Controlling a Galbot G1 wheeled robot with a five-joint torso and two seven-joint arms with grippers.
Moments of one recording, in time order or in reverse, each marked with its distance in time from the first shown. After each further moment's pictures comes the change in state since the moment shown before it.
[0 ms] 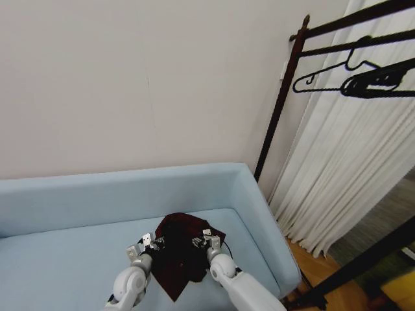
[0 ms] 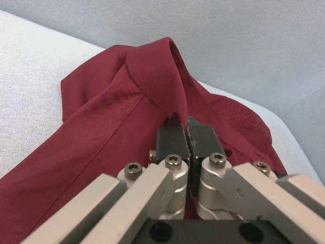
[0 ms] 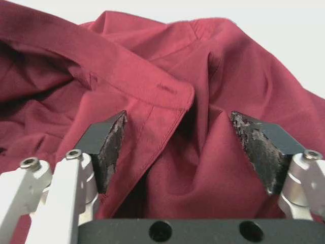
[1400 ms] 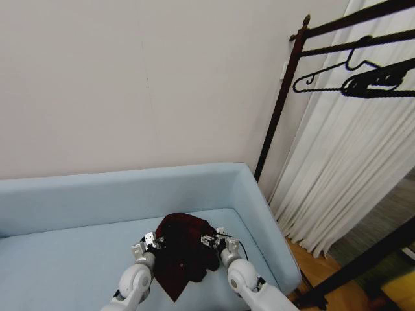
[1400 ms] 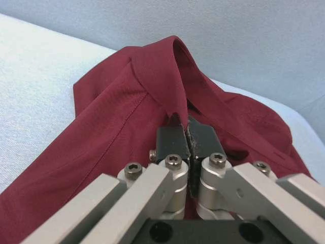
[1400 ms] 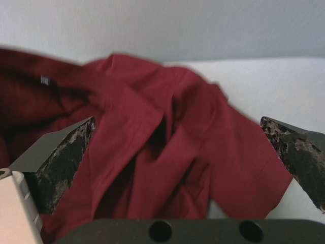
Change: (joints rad) left arm -0.025 0.009 0.035 0.010 0.027 0.002 -0.065; right arm -0.171 -0.159 0.090 0.375 -0.004 -0.094 0.043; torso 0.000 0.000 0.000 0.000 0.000
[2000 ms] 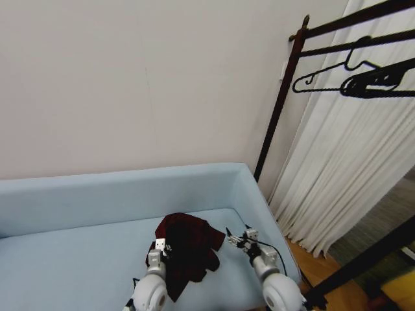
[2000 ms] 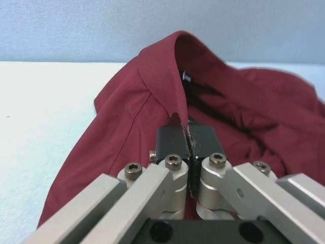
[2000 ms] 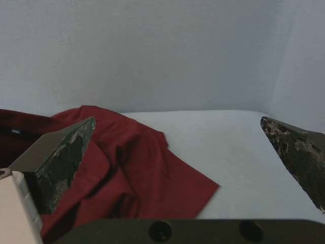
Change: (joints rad) left arm 0.020 0.011 0.144 -0.094 0.290 0.060 -0.169; right arm -0.190 -0.083 0.252 0.185 -0.091 0.085 -0.113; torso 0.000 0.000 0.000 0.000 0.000
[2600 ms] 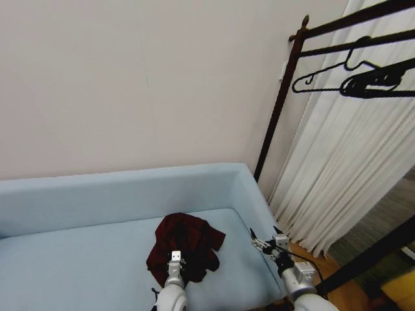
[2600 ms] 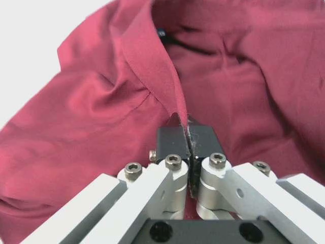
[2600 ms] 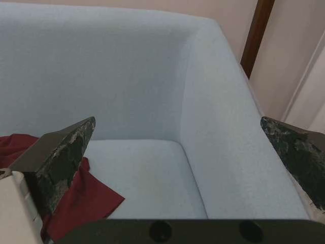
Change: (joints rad) left arm -0.001 -0.085 0.171 0.120 0.169 -0.006 -0.115; right arm -0.374 0.059 0.399 0.254 -0.205 0.065 -0.099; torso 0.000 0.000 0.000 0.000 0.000
